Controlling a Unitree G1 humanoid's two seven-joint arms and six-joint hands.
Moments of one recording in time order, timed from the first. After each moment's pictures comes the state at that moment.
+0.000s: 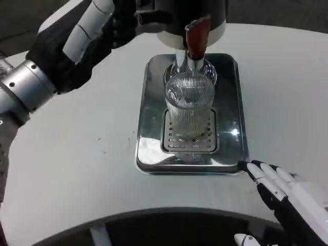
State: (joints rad) left arm -0.81 0.55 0.10 0.21 -0.37 0.02 -0.70; right arm 0.44 -0.17 0.00 -1.03 -0.96 0.08 0.61
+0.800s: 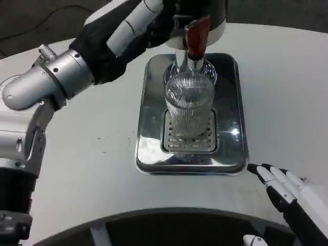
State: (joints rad) left arm -0.98 0.45 0.03 0.40 -0.24 -0.02 -0.74; right arm 0.46 -0.17 -0.03 -1.03 -0.94 0.09 0.61
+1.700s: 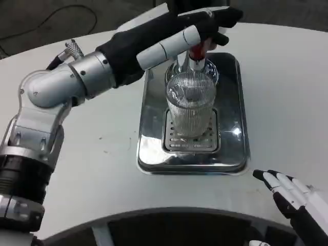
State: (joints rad) left arm -1.05 0.43 -0.07 0.54 -0.07 -0.25 -0.78; right arm 0.51 -0.16 -0.08 -1.03 -0.88 0.07 0.59
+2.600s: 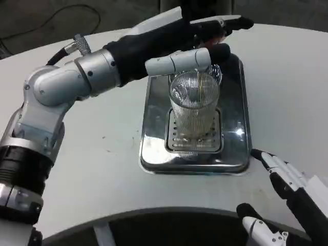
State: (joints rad) left arm -1.10 0.45 -0.14 0.65 0.01 -0.44 -0.78; right arm 0.42 -0.13 -0.02 -1.03 -0.82 0.18 0.57
